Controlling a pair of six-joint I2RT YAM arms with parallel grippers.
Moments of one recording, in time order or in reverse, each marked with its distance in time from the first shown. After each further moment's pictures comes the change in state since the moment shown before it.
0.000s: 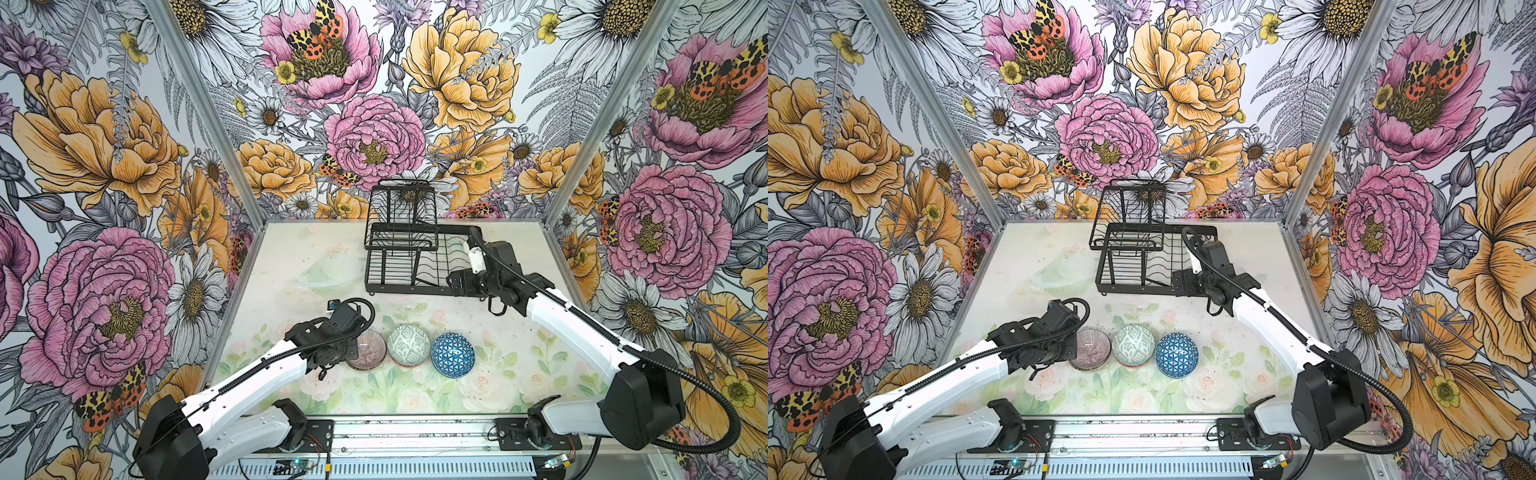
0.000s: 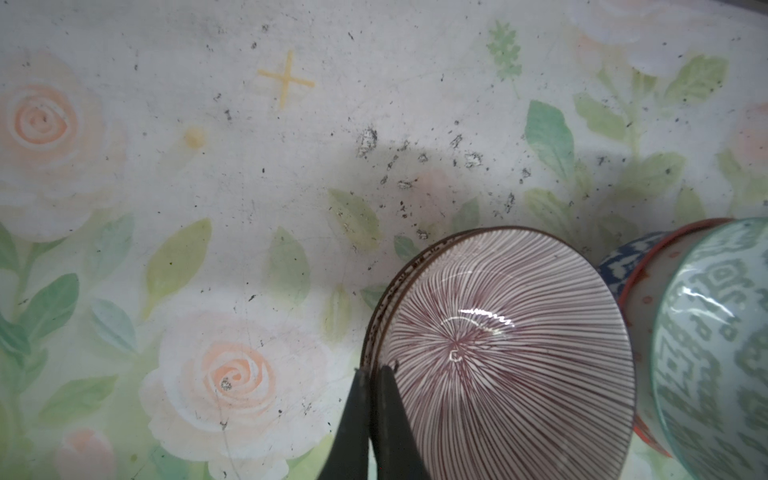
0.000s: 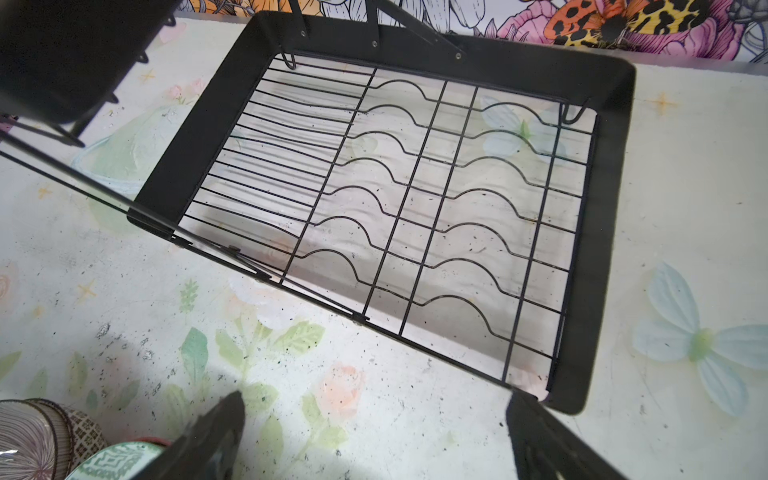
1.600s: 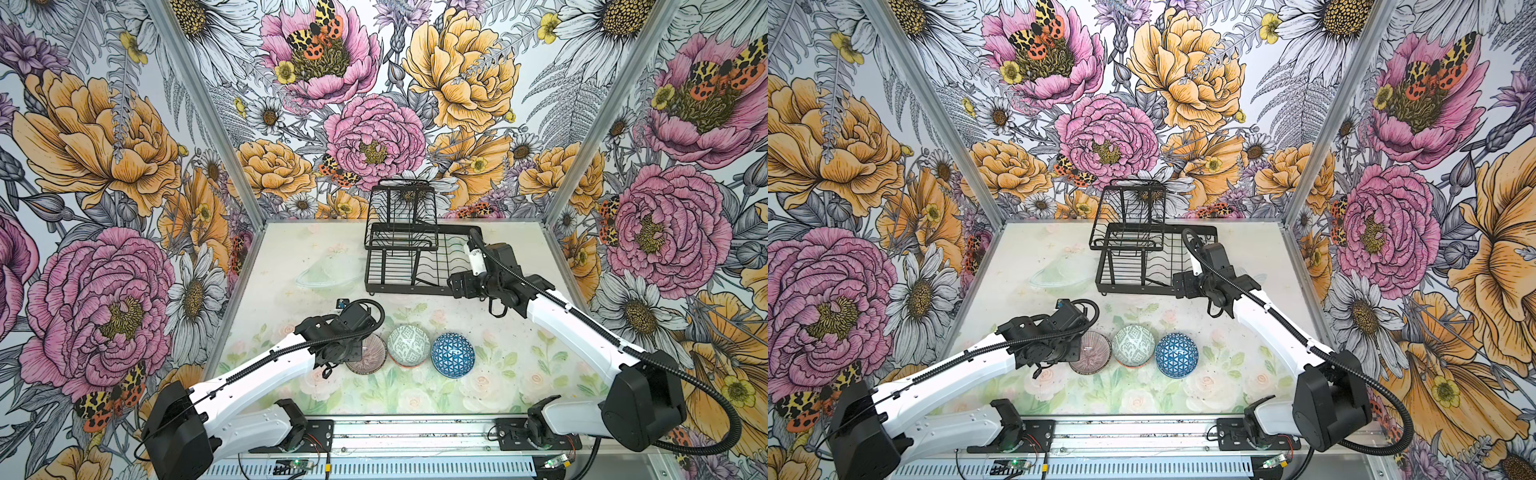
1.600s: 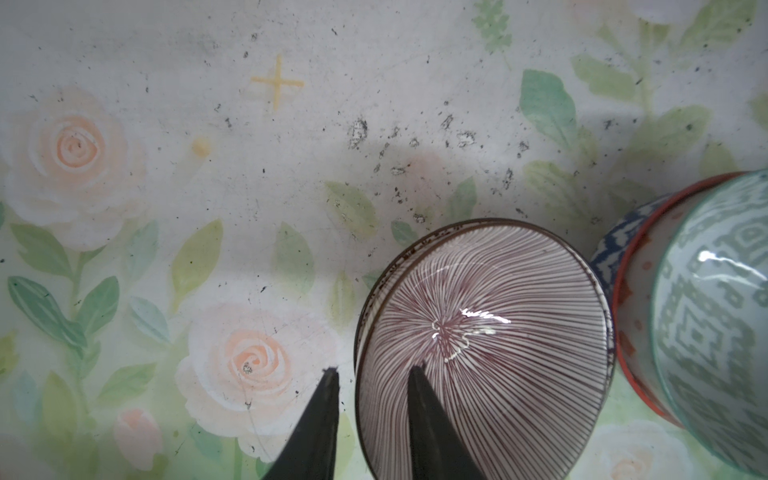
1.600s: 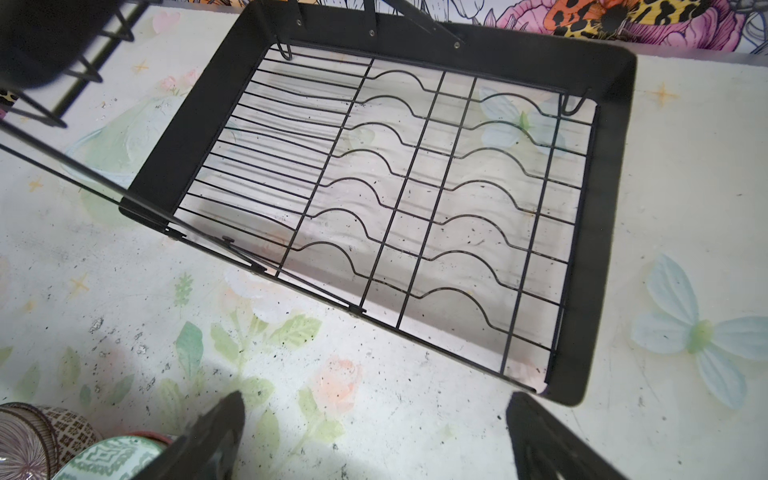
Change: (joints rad) left arm -0.079 0.074 0.083 -0.093 -0.051 0.021; right arm 0.000 -0.008 -0.018 0.000 0.004 0.000
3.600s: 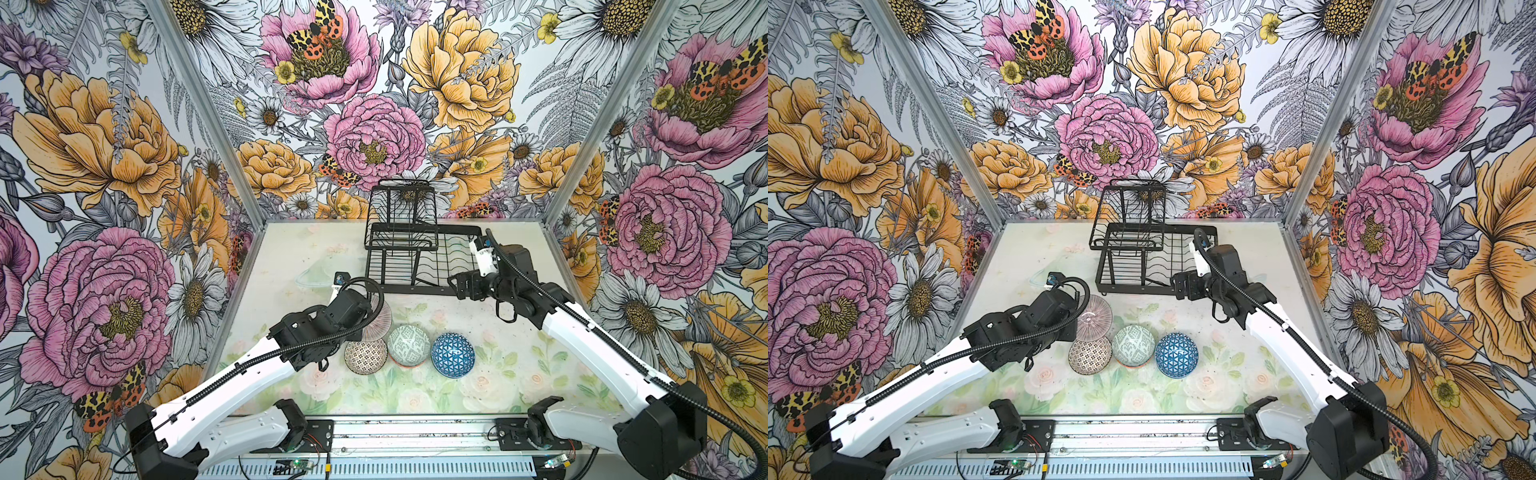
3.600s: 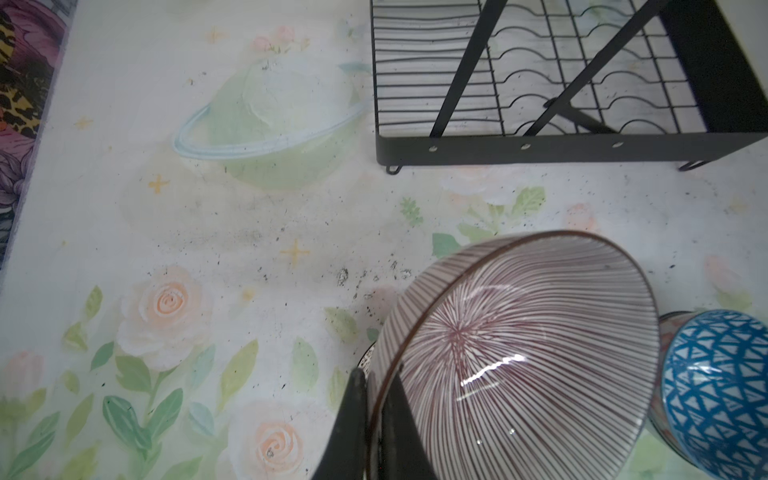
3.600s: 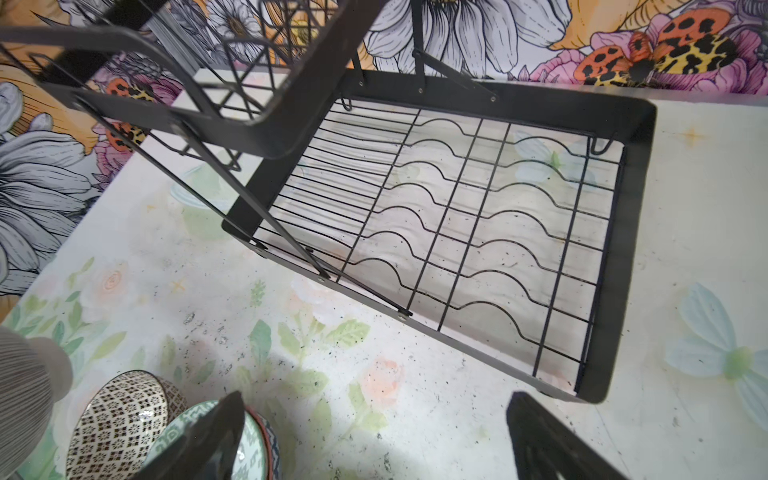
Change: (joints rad) left arm -0.053 -0.105 0.205 0.067 -0.211 0.169; right arm 0.000 -0.171 -0.026 -0.001 -0.127 0.030
